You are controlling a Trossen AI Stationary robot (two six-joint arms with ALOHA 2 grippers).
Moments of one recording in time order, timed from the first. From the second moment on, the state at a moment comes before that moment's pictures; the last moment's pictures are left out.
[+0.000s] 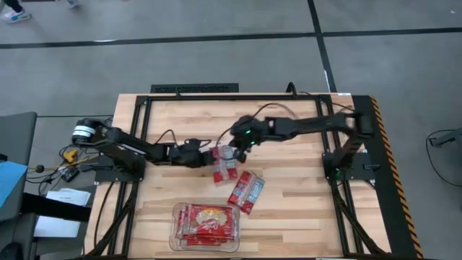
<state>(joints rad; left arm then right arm) -0.03 1.48 0.48 0.45 -0.26 -1.37 -0.12 1.70 1.23 -0.26 -0.03 0.21</state>
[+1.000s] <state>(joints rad) -0.20 0.94 0.48 0.51 -0.70 -0.94 -0.07 1.53 1.23 -0.03 -0.03 0.45</state>
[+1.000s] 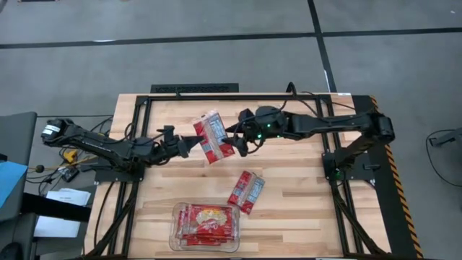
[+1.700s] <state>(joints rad) -0.20 1.01 0.49 0.53 -0.70 -1.01 -0.06 1.55 1.24 -0.07 -0.09 0.37</state>
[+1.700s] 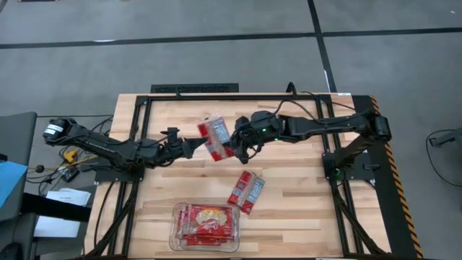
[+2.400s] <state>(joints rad) -0.12 1.00 0.49 0.63 -0.71 -1.57 0.20 1.45 1.38 -0.57 0.84 -0.73</state>
